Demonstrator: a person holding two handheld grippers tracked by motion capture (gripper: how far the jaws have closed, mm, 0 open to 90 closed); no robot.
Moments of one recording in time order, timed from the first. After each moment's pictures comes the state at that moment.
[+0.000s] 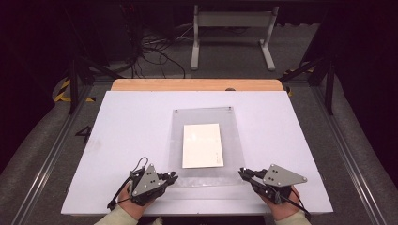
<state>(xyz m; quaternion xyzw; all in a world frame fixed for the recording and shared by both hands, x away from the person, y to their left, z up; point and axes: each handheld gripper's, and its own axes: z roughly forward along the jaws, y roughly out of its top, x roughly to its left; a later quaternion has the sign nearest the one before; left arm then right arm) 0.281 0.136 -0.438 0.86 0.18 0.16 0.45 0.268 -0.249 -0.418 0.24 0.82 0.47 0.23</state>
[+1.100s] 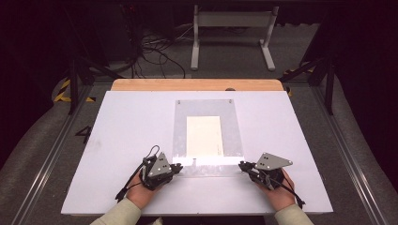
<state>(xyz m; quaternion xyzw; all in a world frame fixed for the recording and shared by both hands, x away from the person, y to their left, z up) 0.330 0.120 -0.458 0.87 0.21 0.15 0.42 0.316 -0.253 -0.447 0.28 0.84 0.42 0.21</state>
